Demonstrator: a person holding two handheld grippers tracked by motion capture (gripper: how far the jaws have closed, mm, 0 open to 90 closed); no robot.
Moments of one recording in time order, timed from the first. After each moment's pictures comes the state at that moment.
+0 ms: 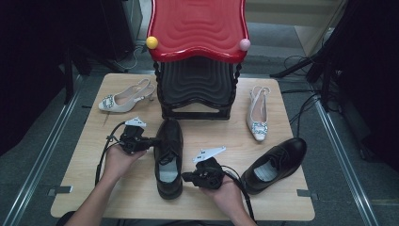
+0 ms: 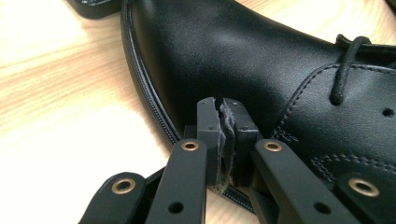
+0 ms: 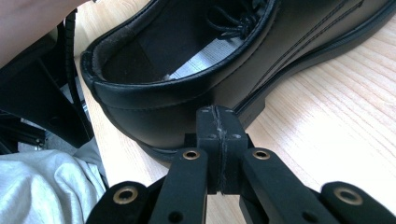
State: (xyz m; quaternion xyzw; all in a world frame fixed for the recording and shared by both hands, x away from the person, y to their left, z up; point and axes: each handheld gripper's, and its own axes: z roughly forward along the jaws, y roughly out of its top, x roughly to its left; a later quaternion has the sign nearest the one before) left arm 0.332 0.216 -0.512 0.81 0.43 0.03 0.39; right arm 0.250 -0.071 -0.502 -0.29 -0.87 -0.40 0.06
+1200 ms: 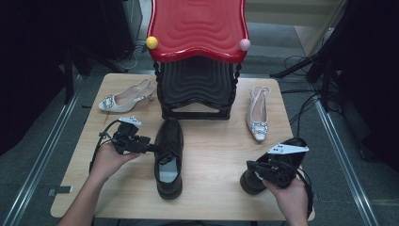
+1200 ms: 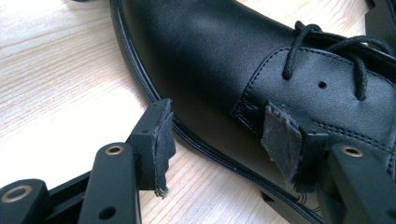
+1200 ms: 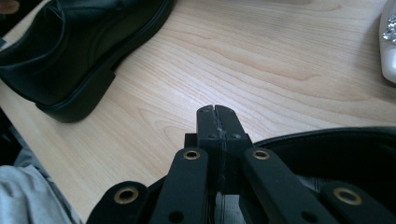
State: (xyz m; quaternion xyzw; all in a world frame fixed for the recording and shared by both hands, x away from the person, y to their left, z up) left arm 0.323 0.227 -0.490 0.83 0.43 -0.01 0.36; right arm 0.246 -0.242 -0.459 -0.45 -0.80 -0.40 -0.04
